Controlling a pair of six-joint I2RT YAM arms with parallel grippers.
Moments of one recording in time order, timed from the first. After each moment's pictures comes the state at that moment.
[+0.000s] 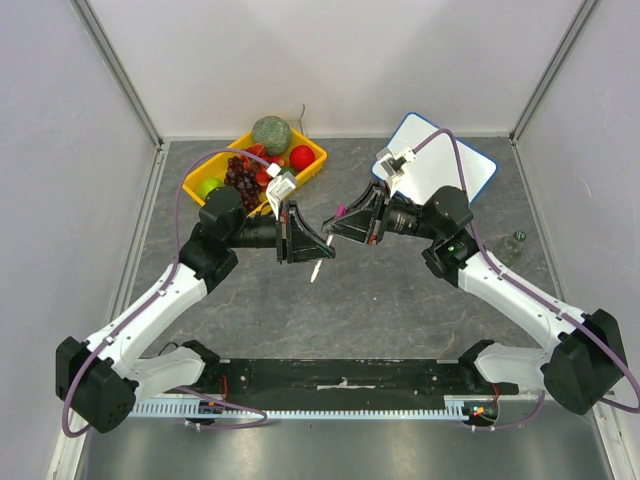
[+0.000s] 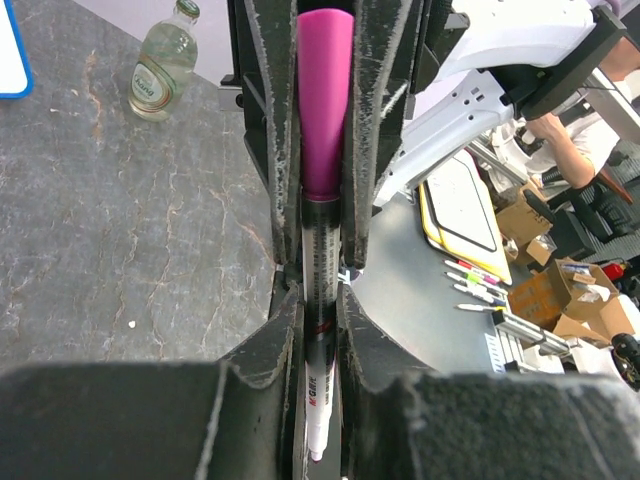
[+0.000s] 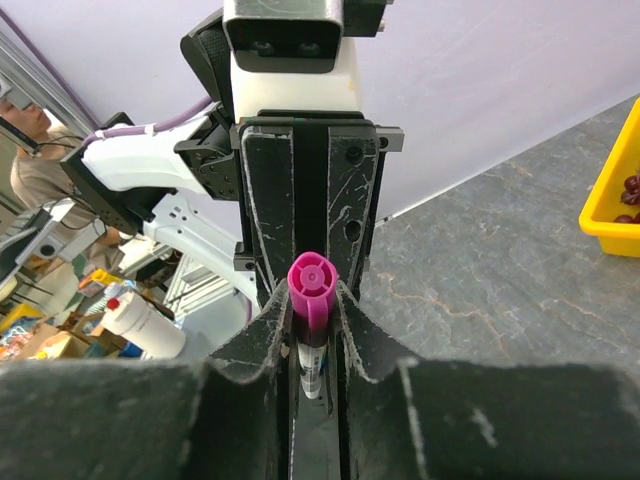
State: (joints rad) left arm -0.55 1.08 0.89 0.15 0.99 -0.54; right arm 0.61 1.21 0.89 0.60 -0.82 0.78
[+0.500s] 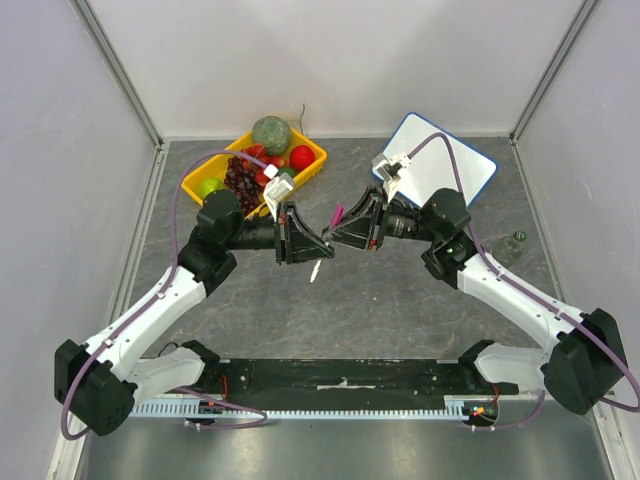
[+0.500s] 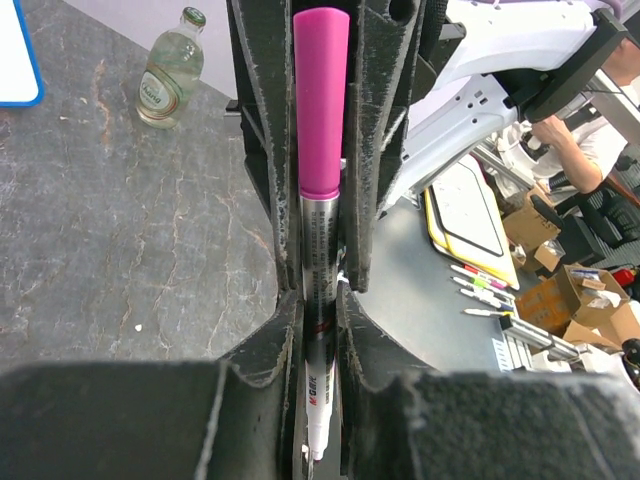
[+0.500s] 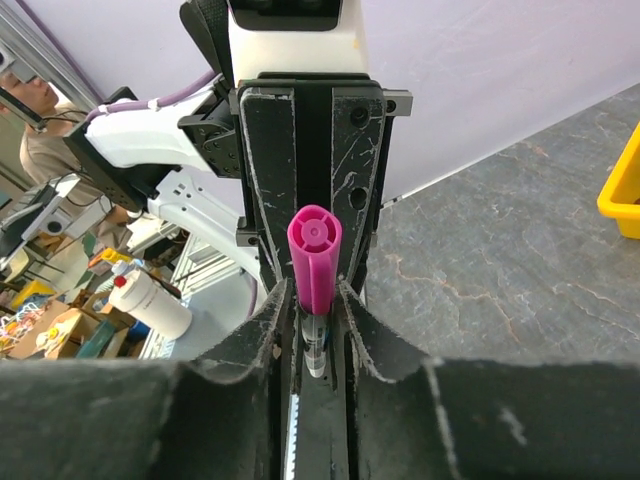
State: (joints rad) left arm -0.55 1.07 0.87 0.17 0.98 -0.54; right arm 0.61 1.21 0.87 0.60 -0.86 0.75
